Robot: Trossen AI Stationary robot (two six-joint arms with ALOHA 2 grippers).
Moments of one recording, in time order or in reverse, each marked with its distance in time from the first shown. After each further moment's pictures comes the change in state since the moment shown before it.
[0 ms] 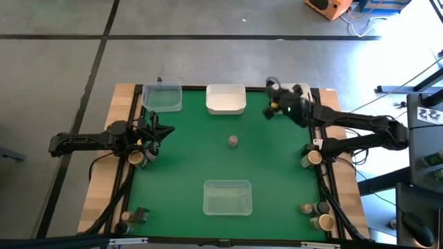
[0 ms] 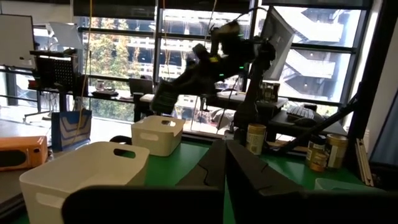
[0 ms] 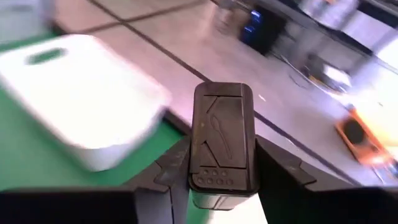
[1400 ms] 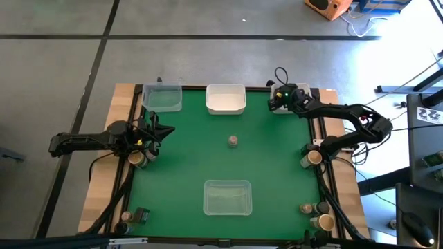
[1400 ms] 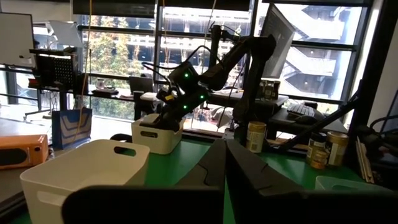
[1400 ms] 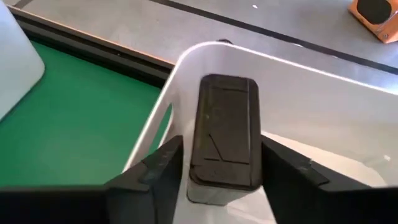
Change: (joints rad) left arm 0.000 0.000 0.000 -0.009 0.000 -0.001; right arm -0.443 0.276 -0.234 0.348 -0.338 0.152
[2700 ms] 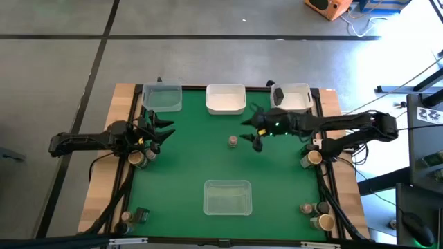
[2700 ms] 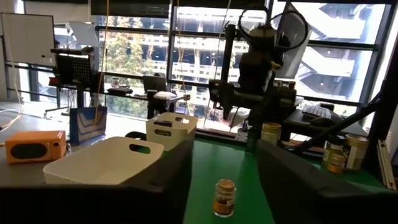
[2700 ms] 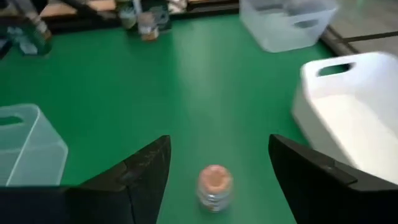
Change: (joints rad) left arm 0.001 0.000 0.000 -0.009 -0.061 0.002; right arm 0.675 -0.081 0.219 -0.070 -0.348 -0.178
